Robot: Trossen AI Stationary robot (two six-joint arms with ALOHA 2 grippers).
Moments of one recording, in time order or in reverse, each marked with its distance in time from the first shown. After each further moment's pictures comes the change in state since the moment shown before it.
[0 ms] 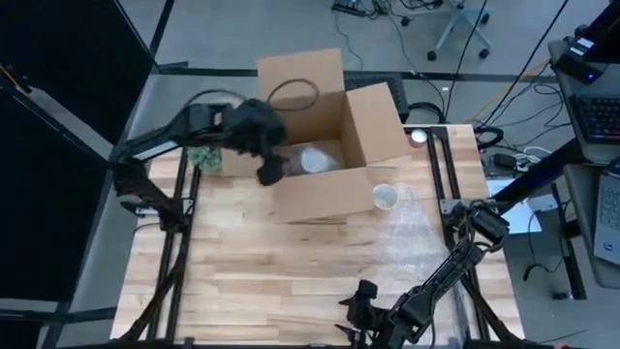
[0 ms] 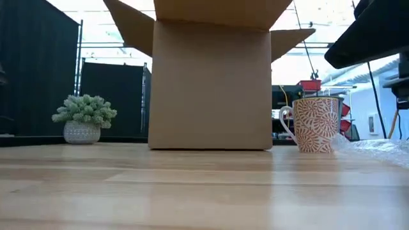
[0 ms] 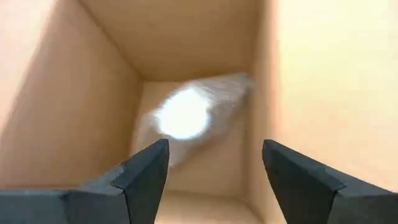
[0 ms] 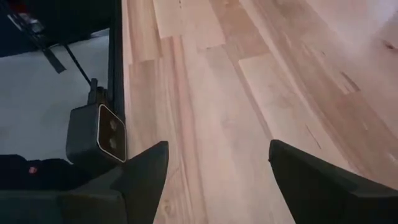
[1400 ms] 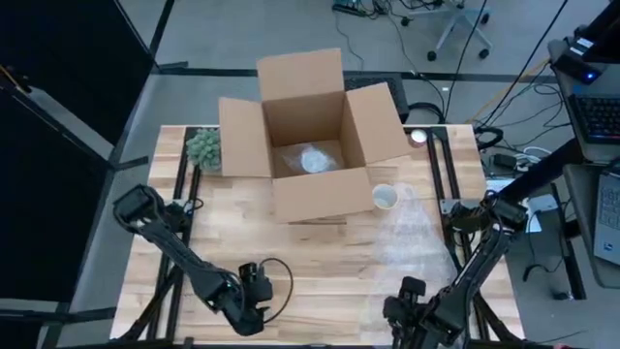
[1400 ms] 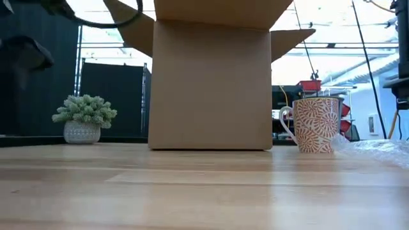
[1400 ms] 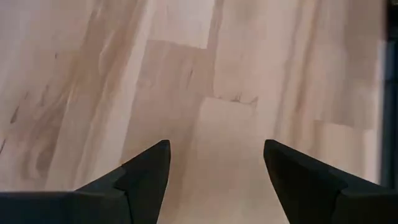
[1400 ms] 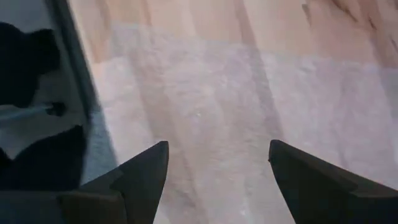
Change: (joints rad) left arm -0.907 0.255 -0.875 0.791 -0.197 -0.895; right arm 0.133 -0.151 0.001 -0.639 -0.413 0.353
